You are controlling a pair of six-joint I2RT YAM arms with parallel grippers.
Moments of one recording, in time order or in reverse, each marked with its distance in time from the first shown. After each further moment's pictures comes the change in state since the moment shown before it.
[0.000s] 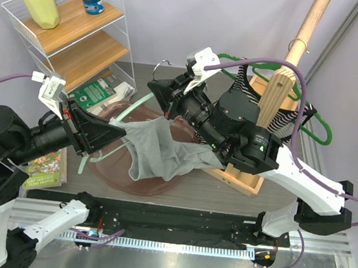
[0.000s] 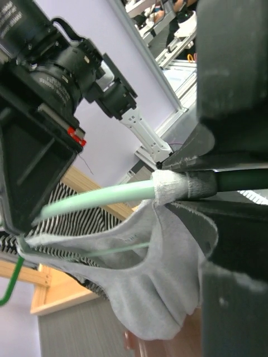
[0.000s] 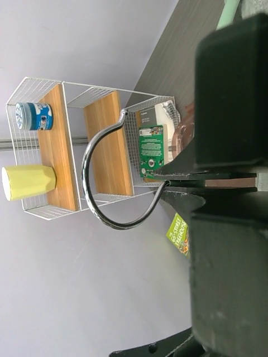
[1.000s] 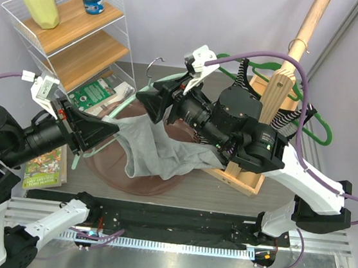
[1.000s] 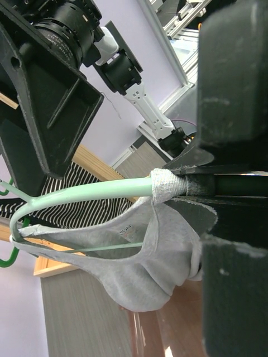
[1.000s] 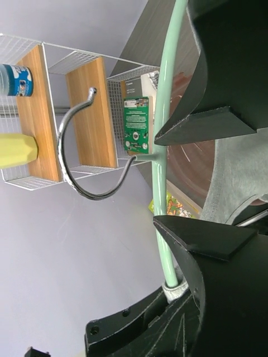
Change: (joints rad) left arm 0.000 0.025 0.091 -0.107 -0.085 0.084; right arm 0.007 0.028 0.111 -0.162 -0.085 0.097
